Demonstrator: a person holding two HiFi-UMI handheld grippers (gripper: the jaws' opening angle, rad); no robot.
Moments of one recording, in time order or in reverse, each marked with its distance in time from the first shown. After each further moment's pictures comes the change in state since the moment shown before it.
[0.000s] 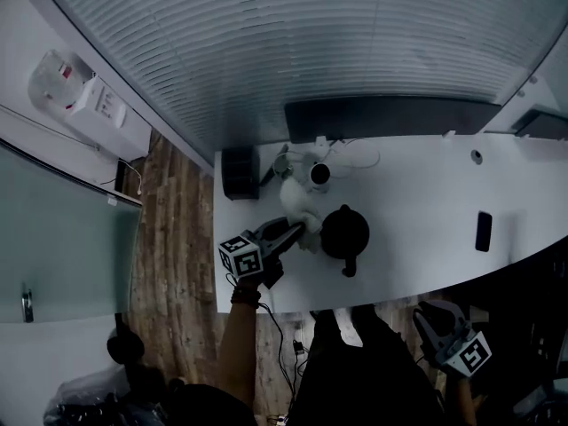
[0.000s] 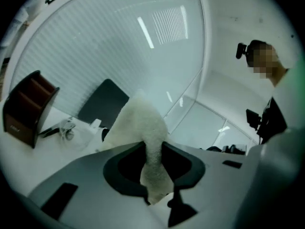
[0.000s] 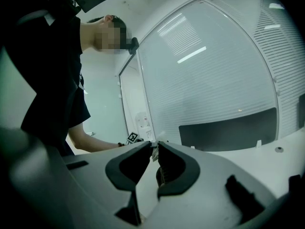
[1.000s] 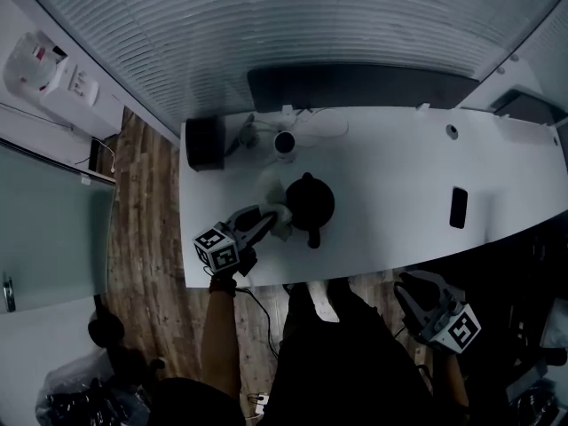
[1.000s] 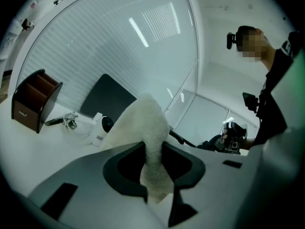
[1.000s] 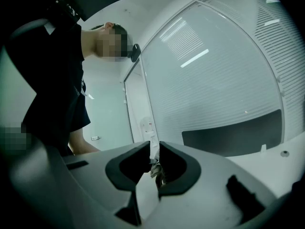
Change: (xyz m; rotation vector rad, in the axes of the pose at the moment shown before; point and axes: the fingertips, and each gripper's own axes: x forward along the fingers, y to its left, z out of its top) left arm 0.001 -0.017 -0.055 0.080 0.004 0.057; right arm -0.017 -0.012 0.024 0.012 -0.065 0.066
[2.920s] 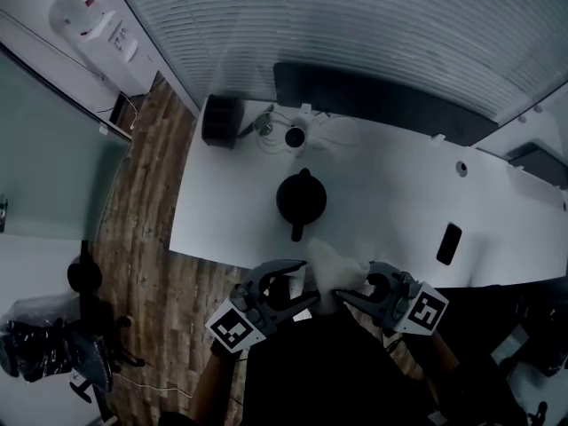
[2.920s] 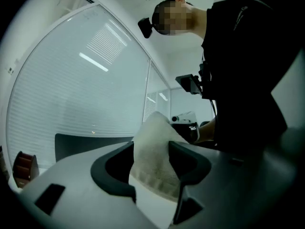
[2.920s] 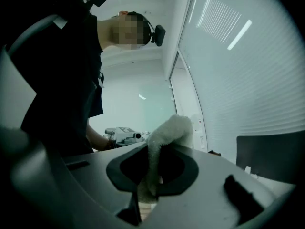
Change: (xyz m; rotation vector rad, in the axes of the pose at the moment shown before) left arm 0.027 -0.276 0.017 0.537 -0.103 0.025; right arm 0.037 0.038 0.012 -0.110 0.051 0.680
